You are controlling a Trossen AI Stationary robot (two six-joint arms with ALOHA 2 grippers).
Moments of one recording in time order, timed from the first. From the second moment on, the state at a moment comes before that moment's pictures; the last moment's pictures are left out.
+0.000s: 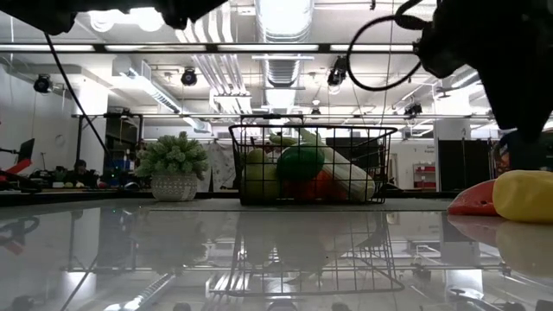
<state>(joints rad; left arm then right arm) -0.27 1.18 0.53 0.84 -0.34 0.29 0.41 1.55 1.09 -0.99 -0.08 1.35</state>
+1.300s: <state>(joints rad) -0.27 1.16 0.50 0.95 -0.53 0.51 0.43 1.74 1.08 -0.85 -0.06 1.70</state>
